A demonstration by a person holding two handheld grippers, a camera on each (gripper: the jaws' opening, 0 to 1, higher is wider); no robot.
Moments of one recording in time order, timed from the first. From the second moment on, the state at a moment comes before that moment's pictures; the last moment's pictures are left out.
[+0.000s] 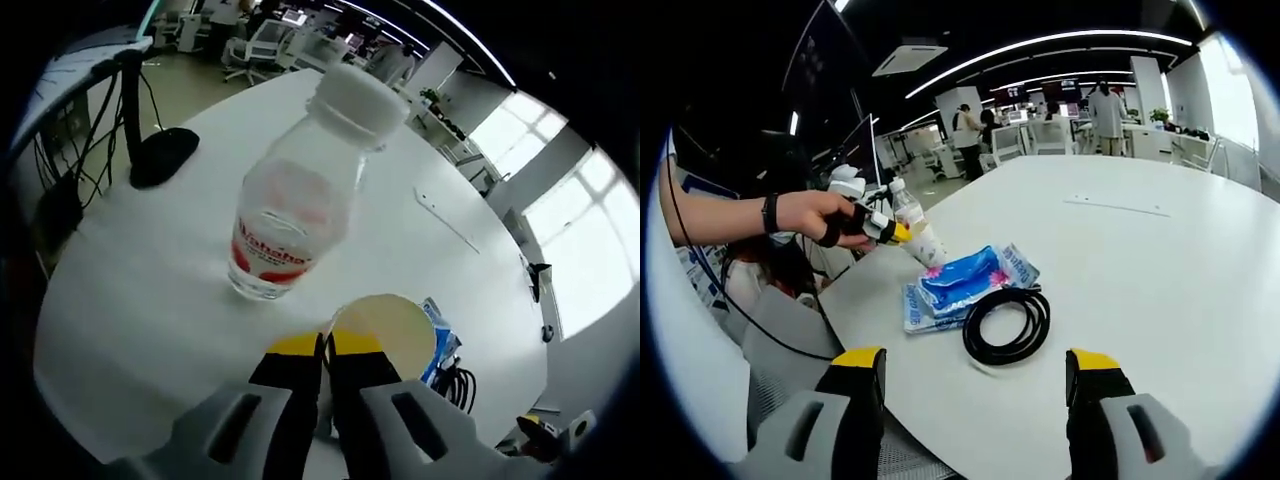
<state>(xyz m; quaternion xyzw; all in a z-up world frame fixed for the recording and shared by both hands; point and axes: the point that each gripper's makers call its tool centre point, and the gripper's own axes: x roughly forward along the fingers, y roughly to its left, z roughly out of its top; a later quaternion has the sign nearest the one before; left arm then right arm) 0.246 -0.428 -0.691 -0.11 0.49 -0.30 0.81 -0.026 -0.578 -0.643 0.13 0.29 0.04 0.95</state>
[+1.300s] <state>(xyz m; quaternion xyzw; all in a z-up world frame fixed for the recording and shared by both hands) 0.273 -0.440 -0.688 -0.19 0.46 -0.24 0.84 -0.024 -0.581 -0.650 0.14 0.30 0.05 0.94</state>
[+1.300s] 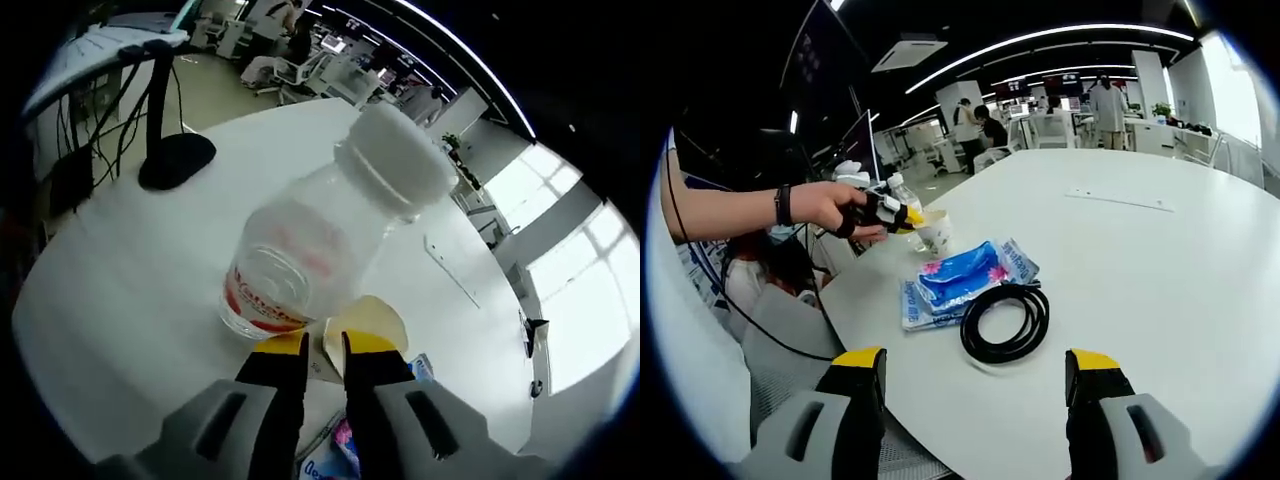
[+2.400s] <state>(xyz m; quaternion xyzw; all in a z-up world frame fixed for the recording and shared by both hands) 0.235 -0.382 -0.675 -0.15 0.45 -0.28 0.84 -0.021 -0.567 -0.646 0.13 0.29 0.07 0.94</state>
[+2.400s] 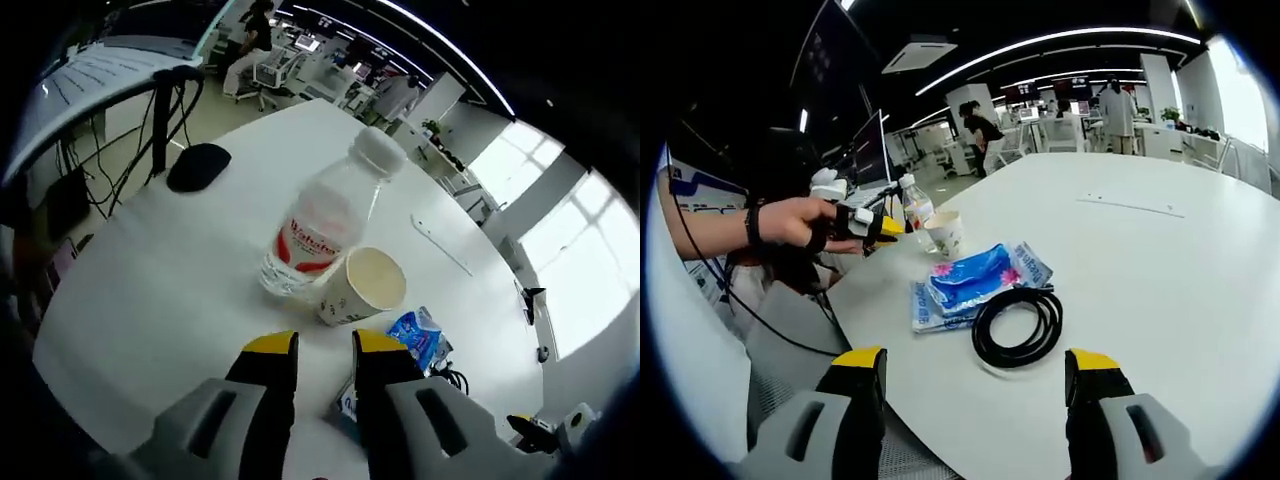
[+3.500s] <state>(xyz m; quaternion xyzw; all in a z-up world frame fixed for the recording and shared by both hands) 0.169 -0.338 -0.691 0.00 0.44 -0.40 0.80 -0.016 -0.538 -0.656 0.12 0.31 0.11 0.94</state>
